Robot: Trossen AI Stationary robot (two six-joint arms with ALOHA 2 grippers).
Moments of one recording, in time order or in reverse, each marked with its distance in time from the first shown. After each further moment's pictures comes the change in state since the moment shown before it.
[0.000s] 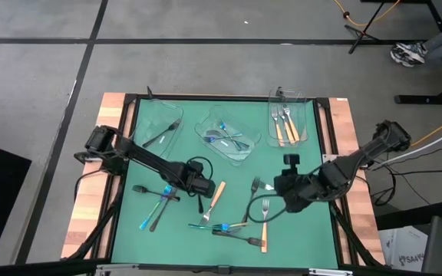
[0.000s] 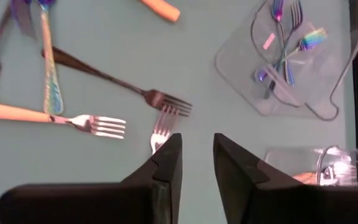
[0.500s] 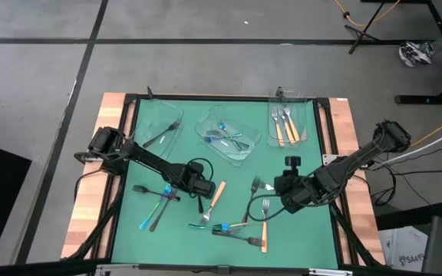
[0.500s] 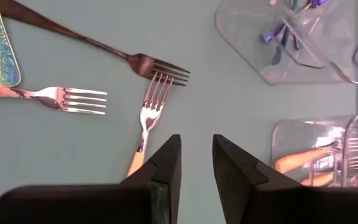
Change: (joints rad) left arm -0.002 0.041 0.003 0.007 -0.002 0.000; right arm 0.002 0.000 -0.179 0.059 0.008 0.073
